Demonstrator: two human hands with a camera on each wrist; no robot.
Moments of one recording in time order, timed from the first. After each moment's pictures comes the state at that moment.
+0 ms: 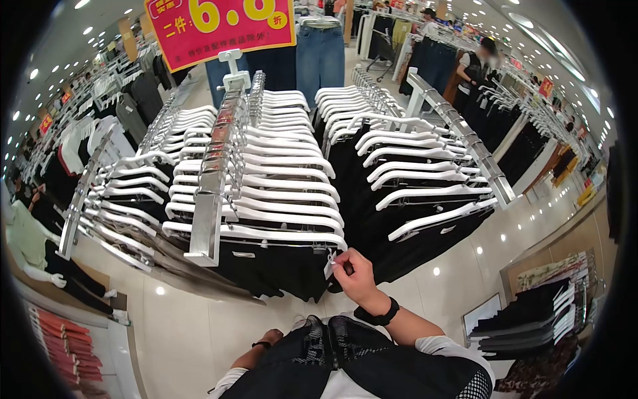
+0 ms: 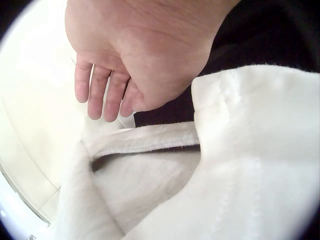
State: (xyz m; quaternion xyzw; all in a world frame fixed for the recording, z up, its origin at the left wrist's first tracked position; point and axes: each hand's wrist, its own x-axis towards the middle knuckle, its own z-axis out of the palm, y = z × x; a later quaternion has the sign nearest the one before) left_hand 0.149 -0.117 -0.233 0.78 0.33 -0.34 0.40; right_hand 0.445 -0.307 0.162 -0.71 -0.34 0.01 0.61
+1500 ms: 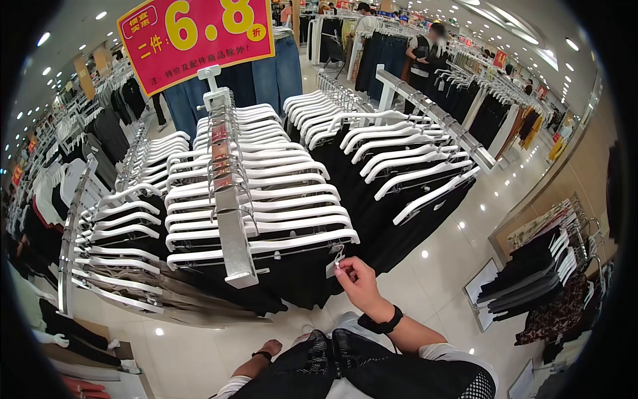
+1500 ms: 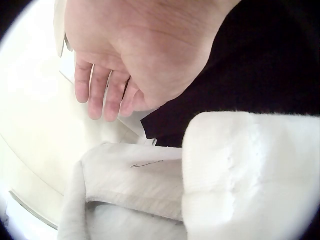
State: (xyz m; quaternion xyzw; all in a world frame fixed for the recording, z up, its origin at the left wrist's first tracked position) left_hand 0.124 -0.006 -0.324 0.91 -0.03 -0.34 0.25; right_hand 0.388 -0.285 0.158 -0.75 -0.22 0.01 0.63
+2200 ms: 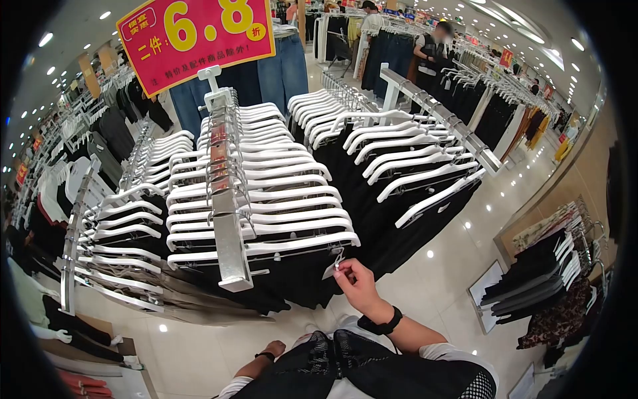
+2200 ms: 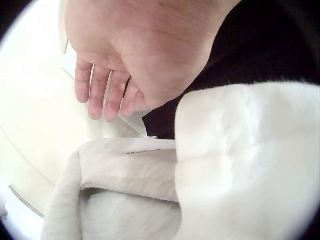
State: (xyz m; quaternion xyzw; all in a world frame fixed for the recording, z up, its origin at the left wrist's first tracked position) left_hand 0.120 -0.015 -0.332 0.91 -0.08 -0.33 0.23; right_hand 0.395 -0.283 0.143 -0.74 -0.22 0.03 0.64
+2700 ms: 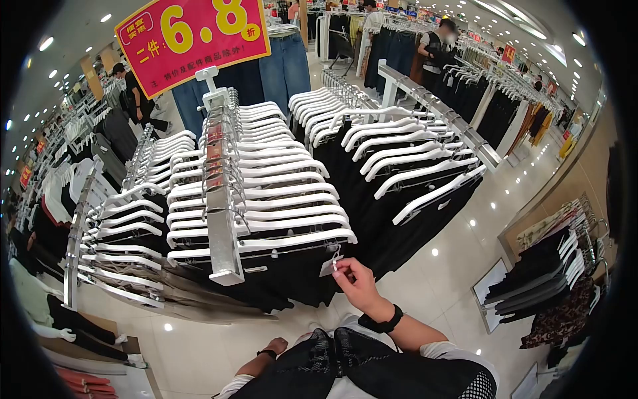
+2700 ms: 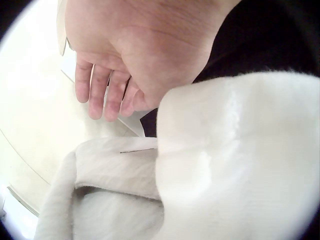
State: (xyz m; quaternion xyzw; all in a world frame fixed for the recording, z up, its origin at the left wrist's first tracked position) left_hand 0.121 -0.016 -0.326 0.90 0.00 -0.33 0.29; right_hand 0.394 -0.291 0.142 -0.73 -0.25 0.04 0.64
